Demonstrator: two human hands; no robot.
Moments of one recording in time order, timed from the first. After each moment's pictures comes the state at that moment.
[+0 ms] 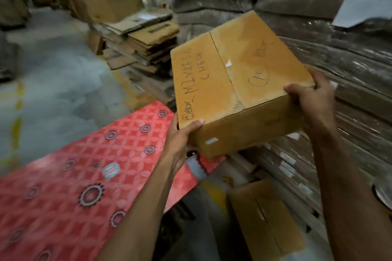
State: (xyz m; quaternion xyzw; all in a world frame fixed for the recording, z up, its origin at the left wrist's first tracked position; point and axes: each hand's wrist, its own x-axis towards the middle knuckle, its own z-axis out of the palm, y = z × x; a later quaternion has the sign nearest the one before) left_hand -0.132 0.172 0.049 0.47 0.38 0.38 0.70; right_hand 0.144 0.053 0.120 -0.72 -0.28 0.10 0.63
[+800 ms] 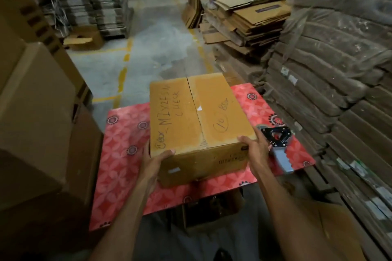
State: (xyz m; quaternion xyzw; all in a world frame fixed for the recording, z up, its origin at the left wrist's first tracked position) left_hand -0.505 0.145 -0.061 0.33 0.63 0.48 0.51; right_hand -0.203 0.178 -0.076 -0.65 -0.32 0.43 0.54
